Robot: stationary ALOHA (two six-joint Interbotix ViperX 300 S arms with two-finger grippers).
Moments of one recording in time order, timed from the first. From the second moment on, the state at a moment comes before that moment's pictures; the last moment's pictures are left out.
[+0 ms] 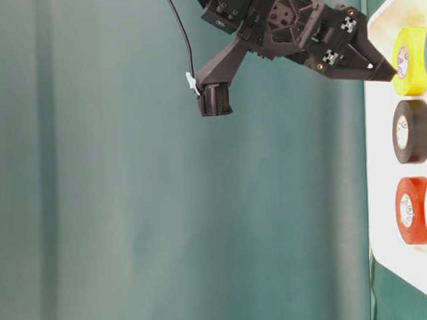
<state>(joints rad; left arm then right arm) -0.05 -0.87 1.23 -0.02 0.11 0.14 -0.34 0.00 0.66 -0.36 0.33 0.46</state>
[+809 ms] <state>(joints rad) -0.05 -0.87 1.23 -0.03 0.11 0.14 -0.33 -0.45 1.05 -0.36 -0.06 0.46</state>
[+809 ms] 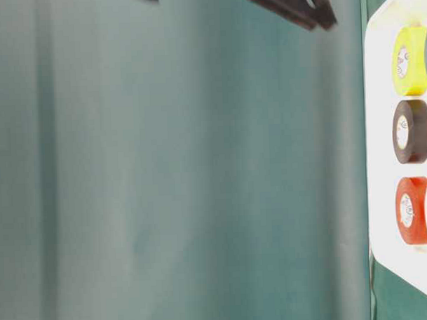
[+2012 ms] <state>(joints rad) -0.25 -0.78 1.22 -0.02 -0.03 0.14 -0.21 -0.68 1.24 -0.36 -0.16 0.45</state>
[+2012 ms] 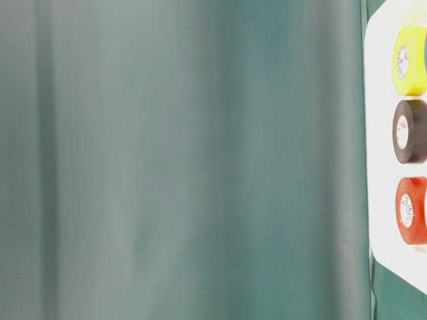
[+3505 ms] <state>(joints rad) -0.21 0.25 0.24 -0.03 0.14 0.15 -0.20 -0.69 1.27 -0.36 -0.16 0.46</state>
